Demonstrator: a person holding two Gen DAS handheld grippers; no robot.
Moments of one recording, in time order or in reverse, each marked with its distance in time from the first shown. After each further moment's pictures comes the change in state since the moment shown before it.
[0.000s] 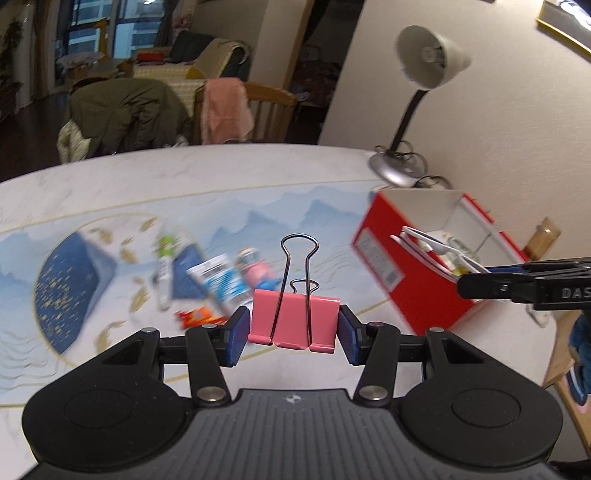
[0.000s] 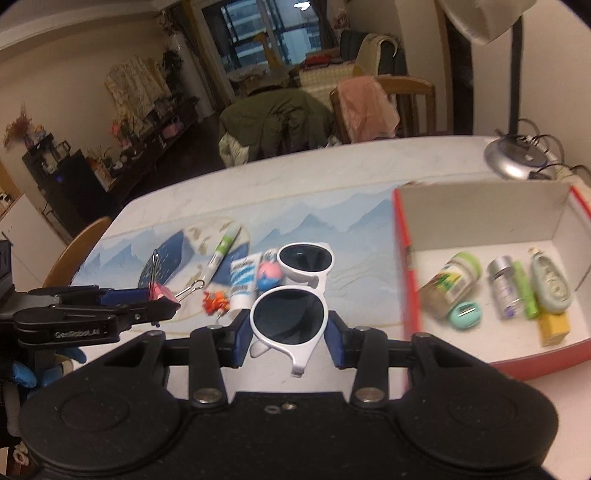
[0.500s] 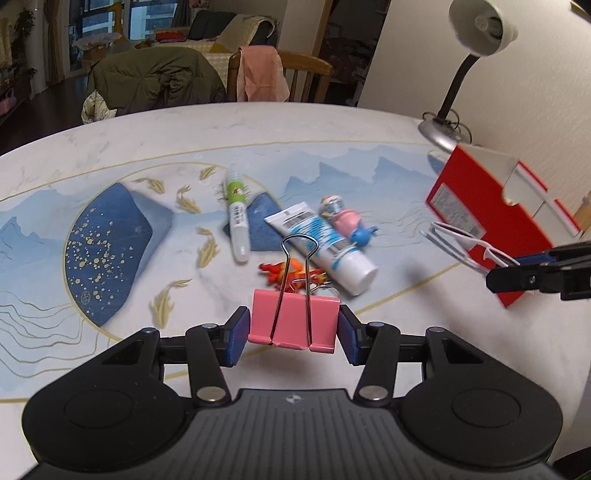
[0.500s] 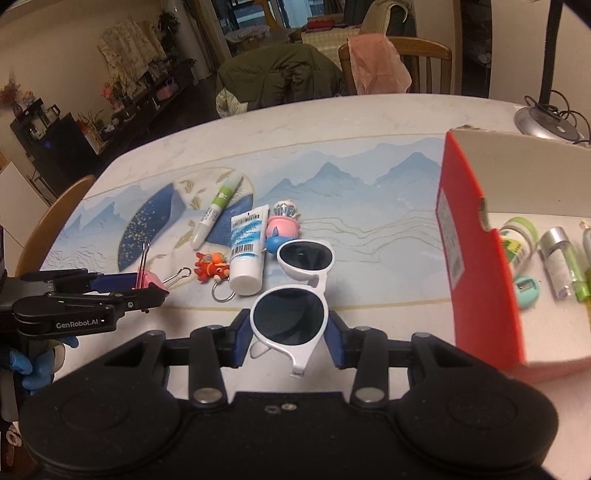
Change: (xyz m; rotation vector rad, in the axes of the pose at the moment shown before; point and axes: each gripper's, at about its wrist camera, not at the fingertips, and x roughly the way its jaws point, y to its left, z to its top) left arm 0.033 0.085 -0.041 -0.019 0.075 0.078; right arm 0.074 0.031 -0.020 -0.026 0.131 -0.020
